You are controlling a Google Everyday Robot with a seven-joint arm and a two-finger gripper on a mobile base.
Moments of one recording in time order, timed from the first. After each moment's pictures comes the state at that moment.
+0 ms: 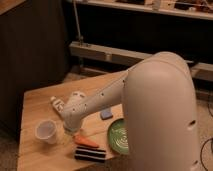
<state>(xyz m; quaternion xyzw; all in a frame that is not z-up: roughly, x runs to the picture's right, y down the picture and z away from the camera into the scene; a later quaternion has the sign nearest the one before) -0.189 0.229 0.759 -0.35 -0.04 0.24 0.91</state>
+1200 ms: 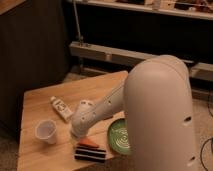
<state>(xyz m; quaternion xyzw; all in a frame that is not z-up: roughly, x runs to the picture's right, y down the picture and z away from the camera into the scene) -0.160 0.257 0.778 -0.34 -0.04 0.28 0.90</state>
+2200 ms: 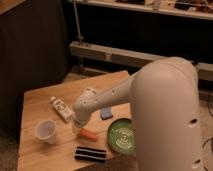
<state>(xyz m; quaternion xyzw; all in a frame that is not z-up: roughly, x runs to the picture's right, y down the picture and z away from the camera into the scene) -0.140 0.186 0.796 -0.34 -0.05 0.29 0.89</state>
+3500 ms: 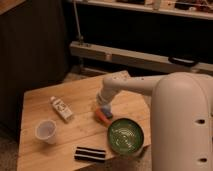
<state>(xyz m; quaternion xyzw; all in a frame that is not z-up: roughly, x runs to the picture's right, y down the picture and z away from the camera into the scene) -0.046 0.101 0.865 -0.35 -0.03 0.48 0.80</state>
